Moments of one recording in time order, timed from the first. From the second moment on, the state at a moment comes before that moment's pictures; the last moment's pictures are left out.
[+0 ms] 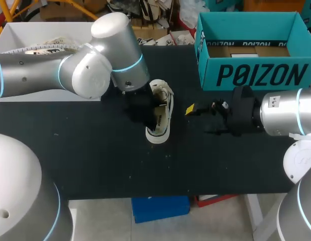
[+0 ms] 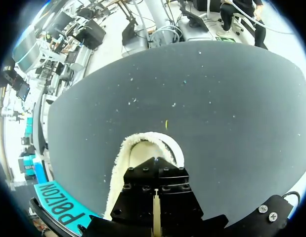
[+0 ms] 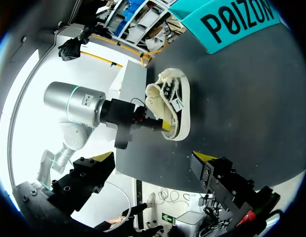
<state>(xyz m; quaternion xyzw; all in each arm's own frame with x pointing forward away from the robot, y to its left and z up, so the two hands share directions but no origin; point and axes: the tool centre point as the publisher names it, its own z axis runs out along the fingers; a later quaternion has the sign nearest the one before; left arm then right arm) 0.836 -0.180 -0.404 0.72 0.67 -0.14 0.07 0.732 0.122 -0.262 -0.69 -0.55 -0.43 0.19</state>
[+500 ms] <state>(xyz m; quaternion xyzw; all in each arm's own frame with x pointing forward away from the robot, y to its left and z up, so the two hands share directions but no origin) 0.844 -0.194 -0.412 0.73 0.67 -0.13 0.06 0.732 0.122 -0.262 -0.69 -0.55 -0.43 0.19</state>
